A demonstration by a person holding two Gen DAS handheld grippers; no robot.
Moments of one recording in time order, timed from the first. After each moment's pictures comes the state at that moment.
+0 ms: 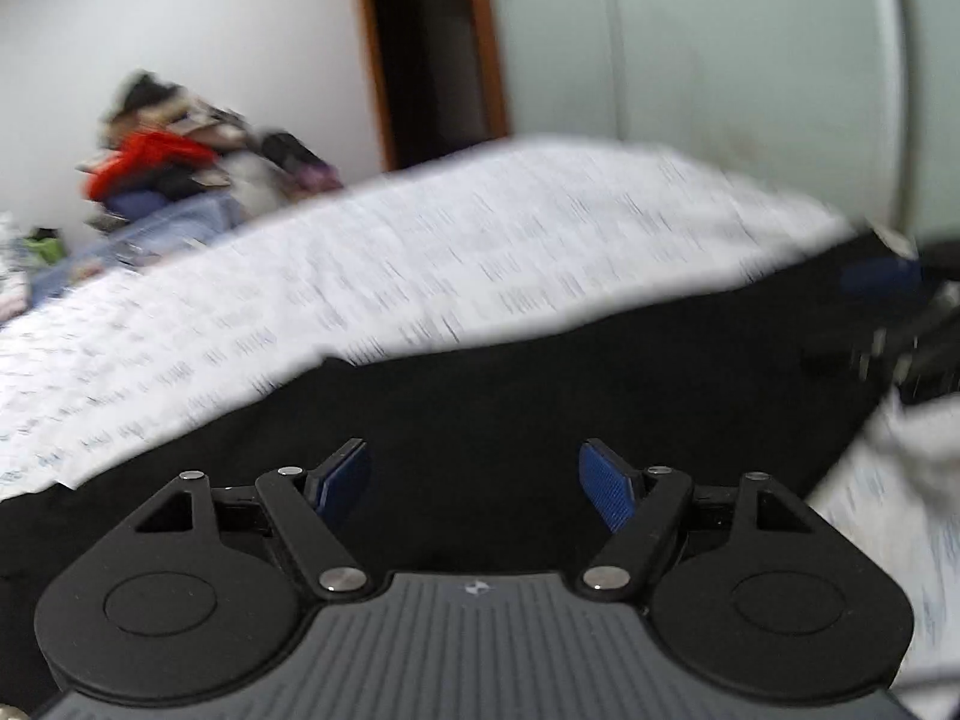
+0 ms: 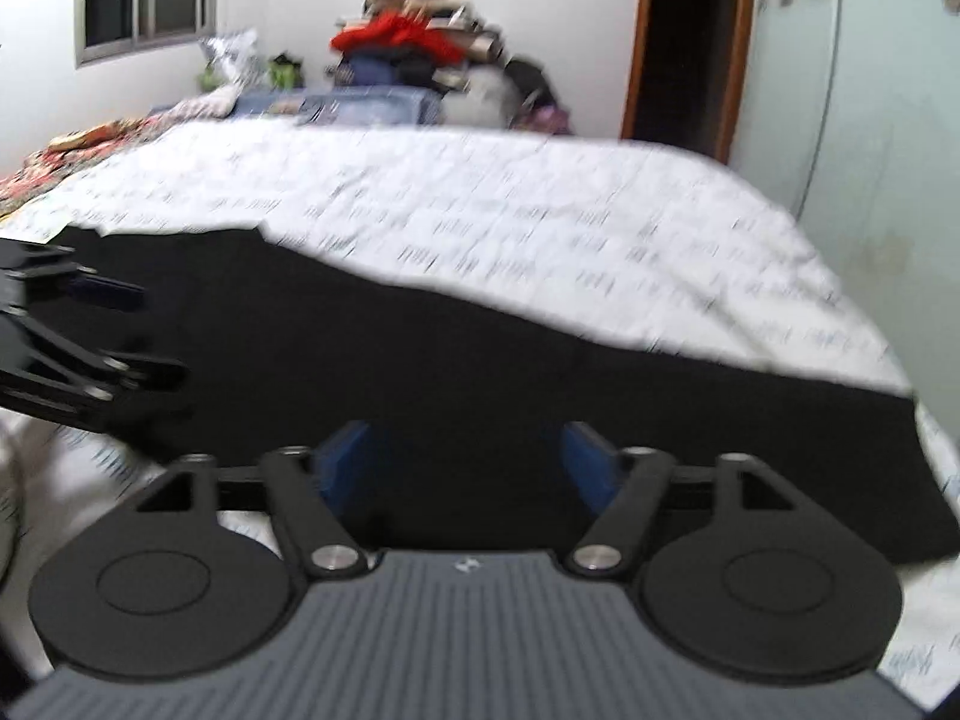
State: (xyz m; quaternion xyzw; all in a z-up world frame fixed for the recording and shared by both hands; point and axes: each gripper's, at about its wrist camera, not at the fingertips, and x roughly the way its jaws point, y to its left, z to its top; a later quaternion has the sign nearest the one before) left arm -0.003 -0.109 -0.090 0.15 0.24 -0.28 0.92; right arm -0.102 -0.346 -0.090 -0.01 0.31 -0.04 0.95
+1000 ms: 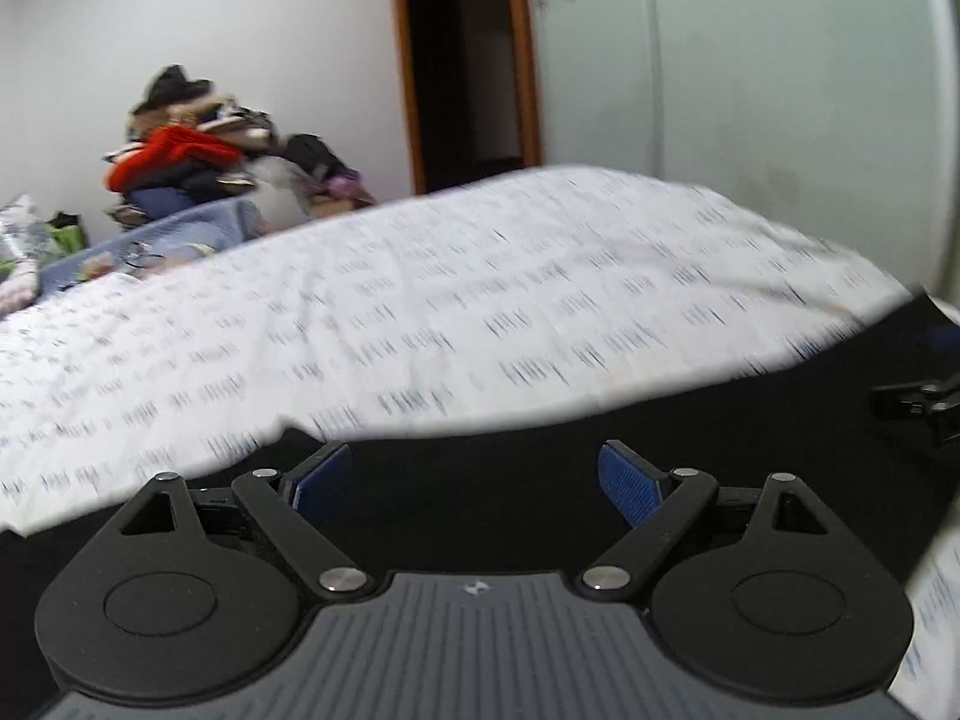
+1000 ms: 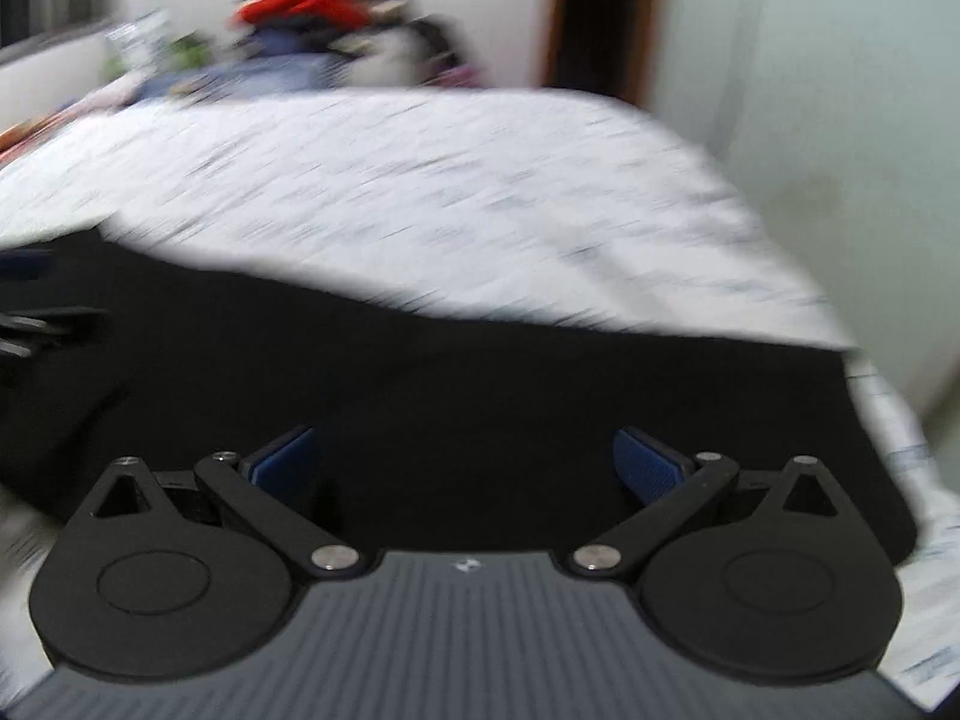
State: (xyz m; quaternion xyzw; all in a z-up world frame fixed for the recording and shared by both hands) left arm 0.063 -0.168 -0.089 0.13 0.24 -0.26 0.93; right arm -0.089 -0.415 -0.103 0.02 0.34 -0.14 0.93
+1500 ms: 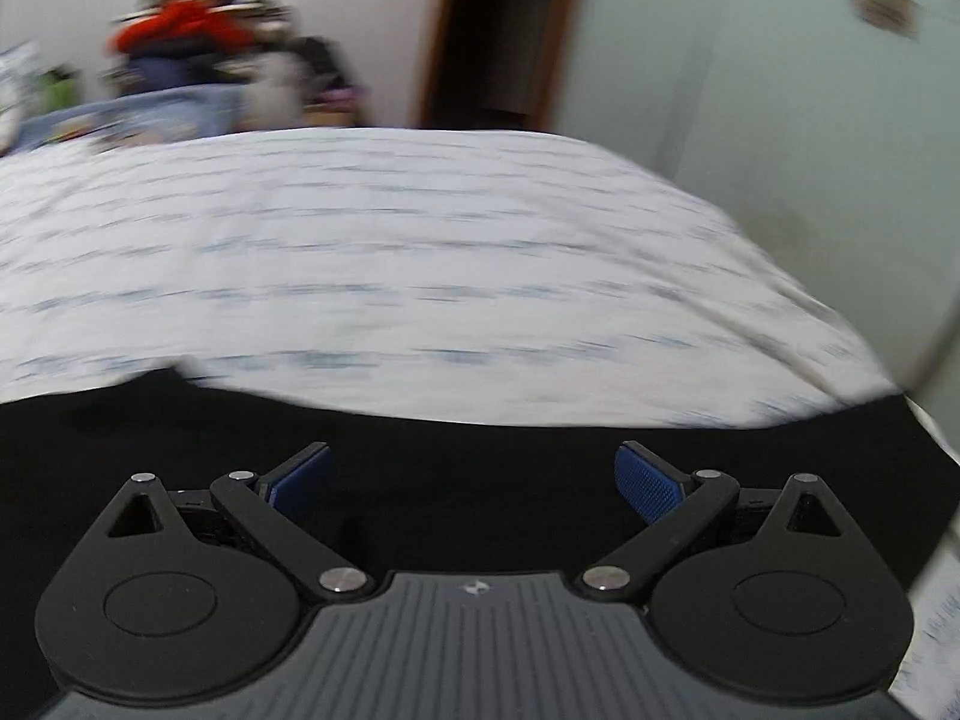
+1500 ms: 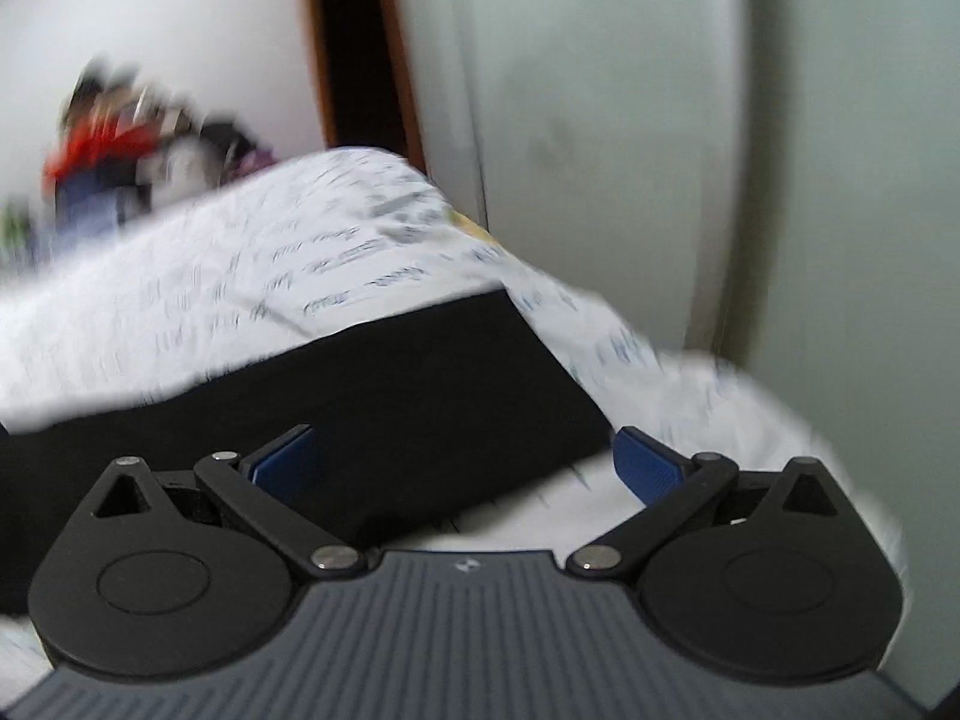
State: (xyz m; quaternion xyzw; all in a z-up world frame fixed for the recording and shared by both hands) left arm 0.080 -0.219 -0.093 0.03 0.34 -0.31 0.89; right arm -0.205 -0.514 -0.097 0.21 0.26 -0.28 0.90
